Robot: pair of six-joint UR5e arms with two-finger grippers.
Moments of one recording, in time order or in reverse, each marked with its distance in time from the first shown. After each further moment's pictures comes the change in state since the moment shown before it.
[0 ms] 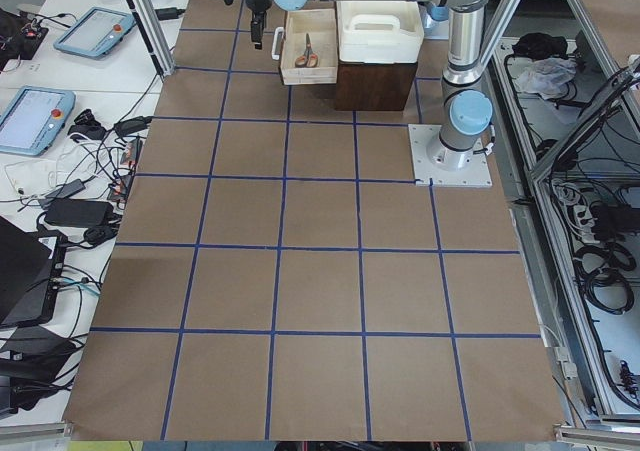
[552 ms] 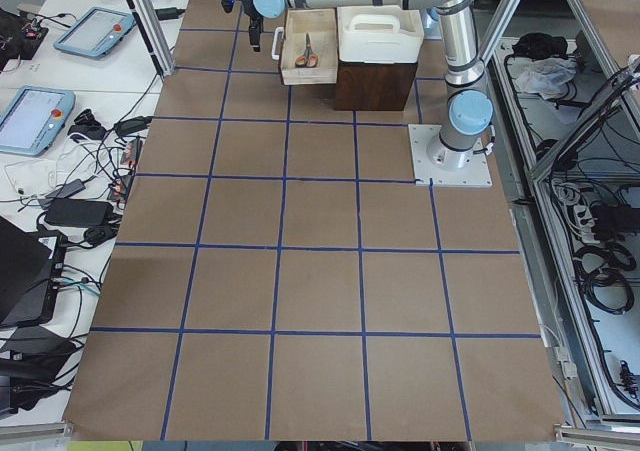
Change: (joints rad) left arm -0.116 -0.144 0.031 0.068 0.023 -0.137; right arm -0.001 -0.003 0.000 -0.002 -0.005 -0.012
